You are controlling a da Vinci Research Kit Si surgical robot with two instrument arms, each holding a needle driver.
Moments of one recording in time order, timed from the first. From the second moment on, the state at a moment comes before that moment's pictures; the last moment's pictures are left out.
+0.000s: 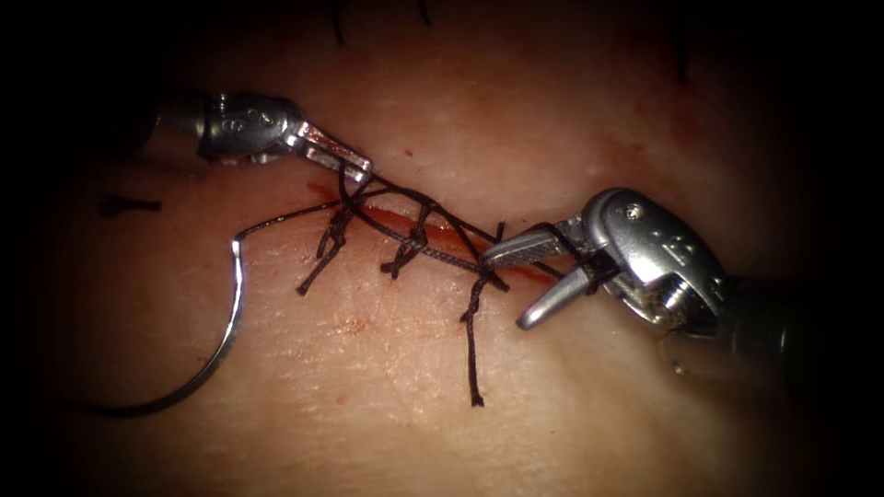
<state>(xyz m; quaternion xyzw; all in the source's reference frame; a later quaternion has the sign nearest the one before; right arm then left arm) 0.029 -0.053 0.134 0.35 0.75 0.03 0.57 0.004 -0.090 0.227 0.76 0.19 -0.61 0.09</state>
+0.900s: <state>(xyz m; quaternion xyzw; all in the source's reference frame) 0.031 -0.057 0.134 0.39 0.72 -0.07 0.57 0.003 -0.085 0.228 0.76 0.20 -0.61 0.09</state>
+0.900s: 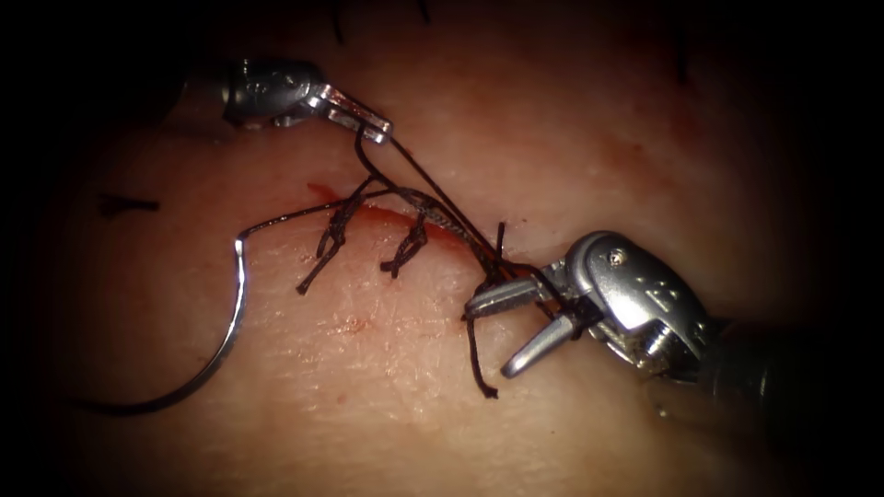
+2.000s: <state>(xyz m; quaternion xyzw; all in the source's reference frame) 0.036 -0.058 0.139 0.37 0.58 -0.19 0.70 0.005 -0.087 0.225 0.76 0.21 -0.61 0.09</state>
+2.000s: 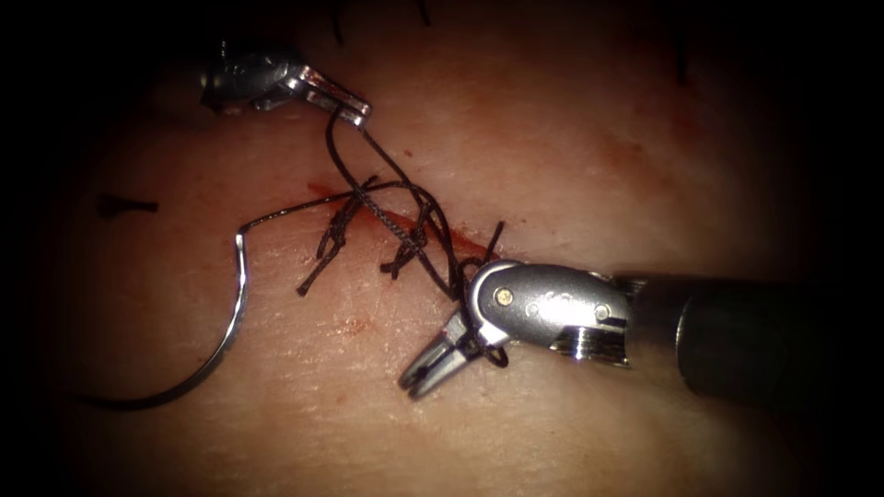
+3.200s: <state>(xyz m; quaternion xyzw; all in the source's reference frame) 0.029 -0.048 0.143 0.31 0.63 0.00 0.71 0.010 -0.120 0.201 0.73 0.23 -0.62 0.17</state>
